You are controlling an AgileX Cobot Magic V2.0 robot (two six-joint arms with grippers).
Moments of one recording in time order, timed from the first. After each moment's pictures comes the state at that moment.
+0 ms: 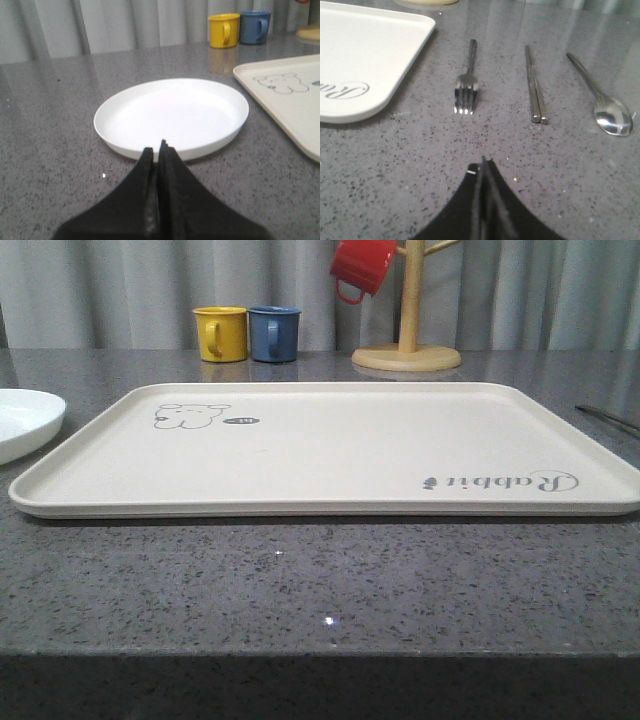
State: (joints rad) left arm -0.04 -0.01 0.00 0.09 0.13 0.01; right arm 0.04 -0.02 0.03 -0.09 0.28 0.04
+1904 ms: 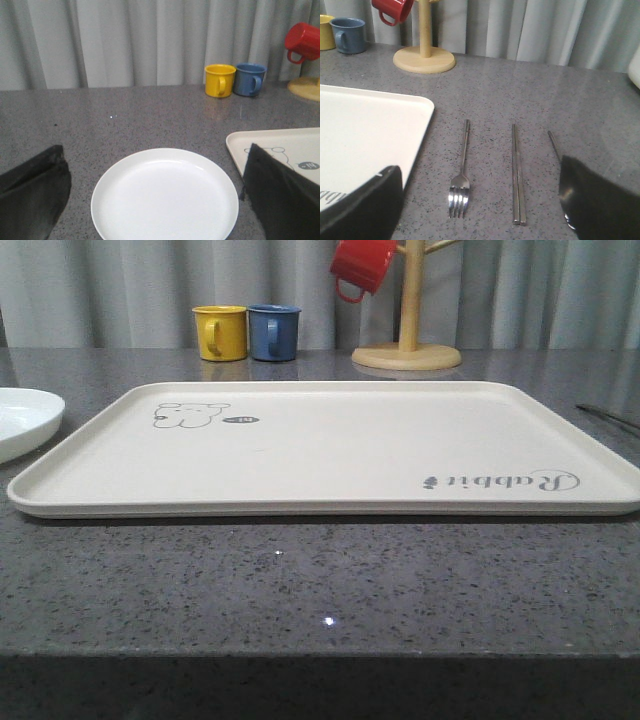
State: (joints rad) left arm -0.05 0.43 -0.44 0.01 0.20 0.01; right arm 0.04 0.30 -0.39 -0.08 0.35 0.04
